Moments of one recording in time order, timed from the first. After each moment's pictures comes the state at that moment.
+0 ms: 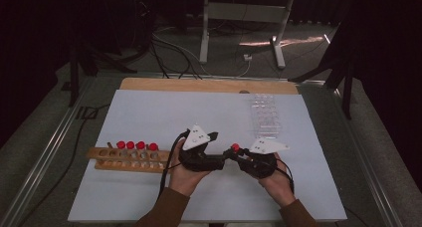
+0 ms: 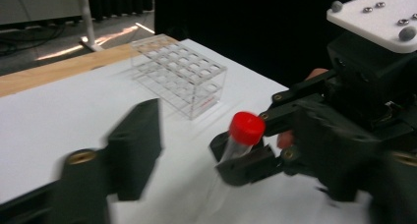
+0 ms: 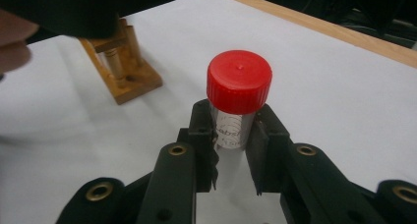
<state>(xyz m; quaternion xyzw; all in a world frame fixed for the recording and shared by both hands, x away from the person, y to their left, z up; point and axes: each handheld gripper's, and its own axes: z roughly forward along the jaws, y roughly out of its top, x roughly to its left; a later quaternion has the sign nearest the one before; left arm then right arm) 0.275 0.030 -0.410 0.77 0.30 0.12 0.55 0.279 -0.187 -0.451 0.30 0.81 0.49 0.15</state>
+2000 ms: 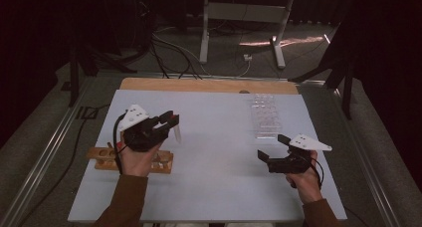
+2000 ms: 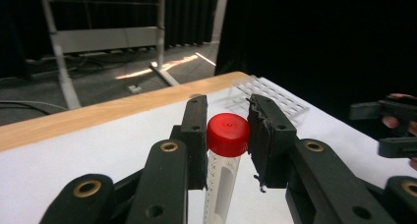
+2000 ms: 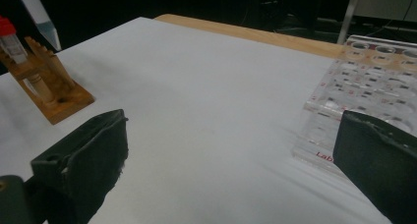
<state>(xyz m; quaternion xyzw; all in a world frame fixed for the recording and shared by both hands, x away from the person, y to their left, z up) 0.292 0.159 -0.368 0.70 0.39 0.21 0.56 0.284 -0.278 -0.449 0.39 0.74 0.51 0.20</state>
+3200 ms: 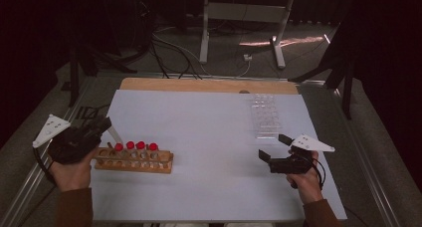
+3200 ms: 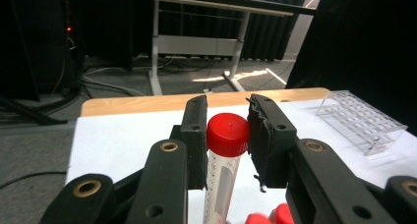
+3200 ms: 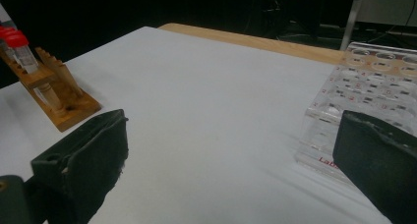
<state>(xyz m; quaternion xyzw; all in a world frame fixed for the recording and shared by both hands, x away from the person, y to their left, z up) 0.251 0.293 -0.373 0.63 0.49 0.29 0.53 0.282 -0.280 -0.447 0.39 0.73 0.53 0.19</state>
